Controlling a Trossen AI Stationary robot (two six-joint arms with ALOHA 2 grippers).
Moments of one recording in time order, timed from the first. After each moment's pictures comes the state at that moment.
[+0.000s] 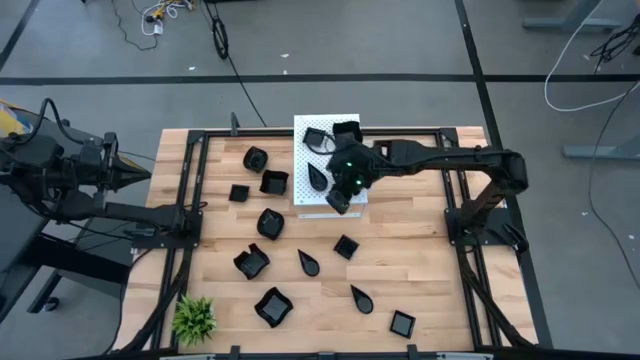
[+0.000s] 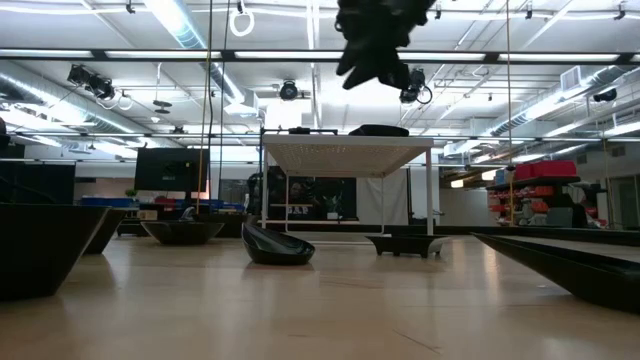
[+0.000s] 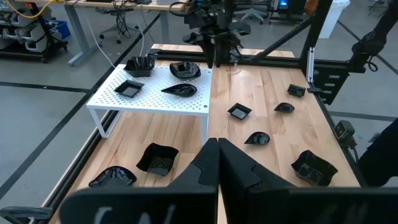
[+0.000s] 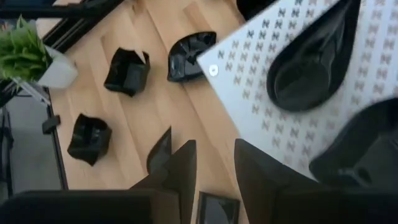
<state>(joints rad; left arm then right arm) -0.05 0.41 1.50 -1.44 -0.16 -0.07 -0.12 1.64 1.49 -0.74 -0.17 0.48</state>
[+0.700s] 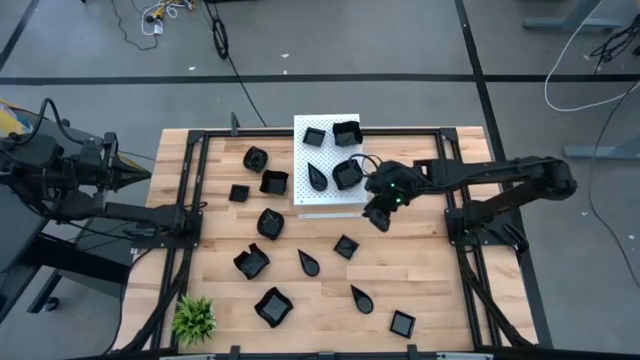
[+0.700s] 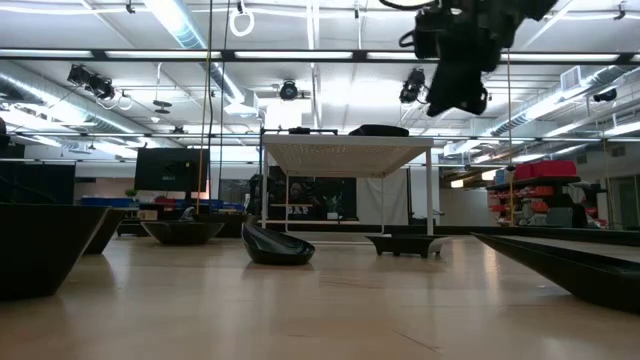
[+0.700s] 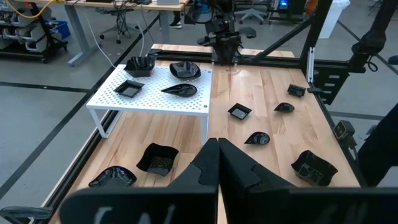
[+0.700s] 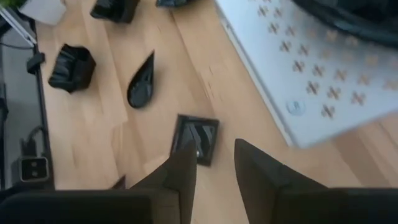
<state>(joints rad) -0.05 0.41 1.50 -1.44 -0.16 -0.07 -0.07 1.26 0.97 -0.61 -0.17 0.44</state>
